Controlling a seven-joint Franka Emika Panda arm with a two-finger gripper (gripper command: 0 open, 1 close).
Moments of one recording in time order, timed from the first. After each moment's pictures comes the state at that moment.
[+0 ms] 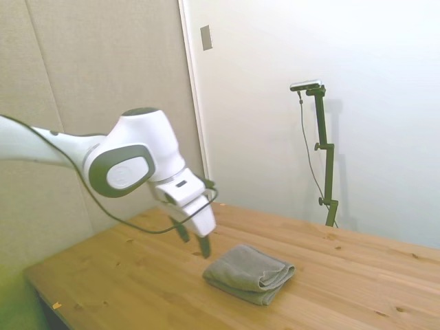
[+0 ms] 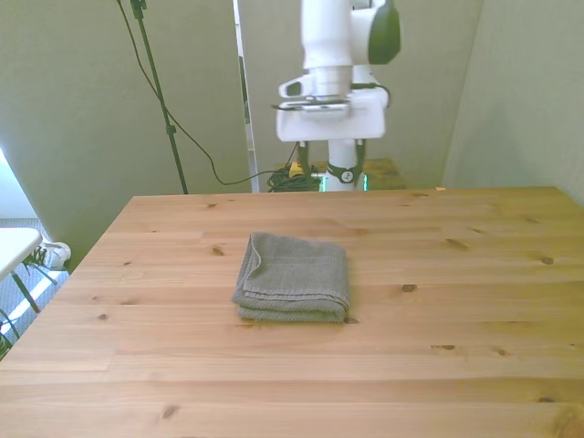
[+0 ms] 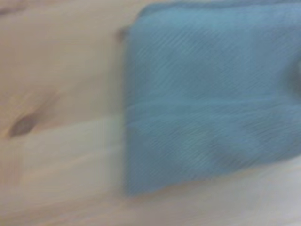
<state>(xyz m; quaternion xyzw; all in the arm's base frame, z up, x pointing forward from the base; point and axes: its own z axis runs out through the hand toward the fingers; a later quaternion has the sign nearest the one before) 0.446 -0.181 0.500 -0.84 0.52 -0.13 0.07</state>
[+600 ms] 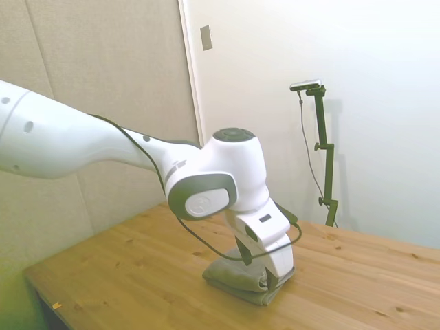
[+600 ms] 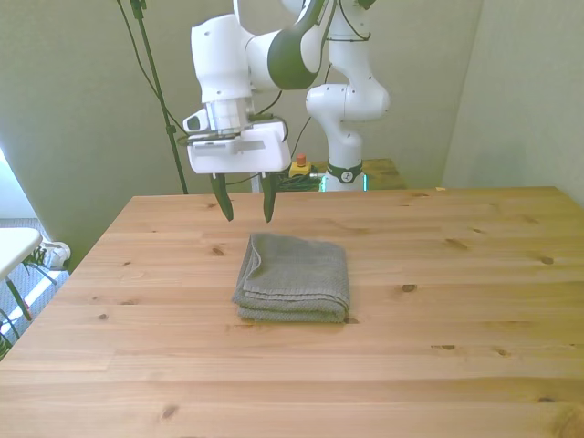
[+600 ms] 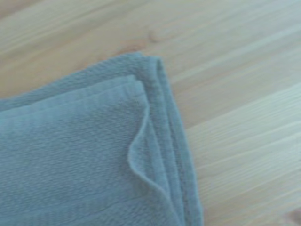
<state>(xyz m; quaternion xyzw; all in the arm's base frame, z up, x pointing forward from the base) 0.486 -0.294 0.423 -0.80 0.58 -0.07 0.10</state>
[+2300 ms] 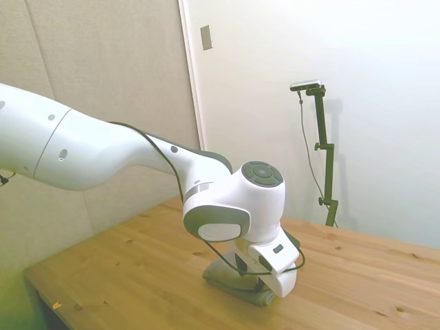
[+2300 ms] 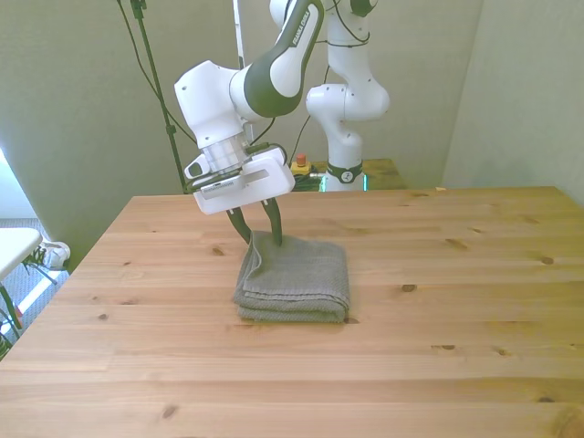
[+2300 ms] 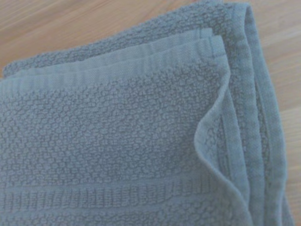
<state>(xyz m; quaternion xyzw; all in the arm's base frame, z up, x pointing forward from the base) 0.493 -0.287 0.379 -0.84 0.50 -0.04 0.20</state>
